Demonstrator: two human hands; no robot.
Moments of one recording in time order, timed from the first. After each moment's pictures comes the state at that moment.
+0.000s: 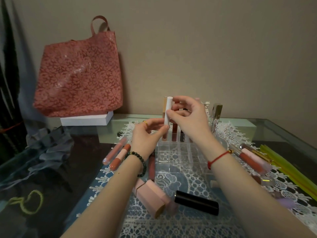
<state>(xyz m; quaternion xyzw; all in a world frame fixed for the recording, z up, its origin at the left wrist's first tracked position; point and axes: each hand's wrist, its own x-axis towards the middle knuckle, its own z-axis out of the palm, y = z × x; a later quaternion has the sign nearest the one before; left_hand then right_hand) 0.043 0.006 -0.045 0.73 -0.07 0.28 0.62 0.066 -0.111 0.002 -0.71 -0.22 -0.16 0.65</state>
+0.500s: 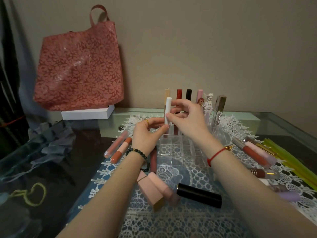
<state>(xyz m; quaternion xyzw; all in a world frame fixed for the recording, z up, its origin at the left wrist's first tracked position) 0.051 0.014 -0.066 0.76 -0.04 0.27 0.59 0.075 -0.112 -0.020 -0.76 -0.24 -0.16 0.59</state>
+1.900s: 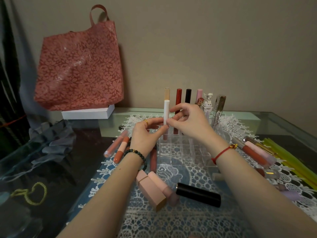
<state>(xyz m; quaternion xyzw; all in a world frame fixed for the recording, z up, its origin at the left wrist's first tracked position) 0.045 0.015 -0.065 0.78 -0.03 0.26 0.57 0.073 -0.123 -0.017 -0.83 -0.23 -0.11 0.49</state>
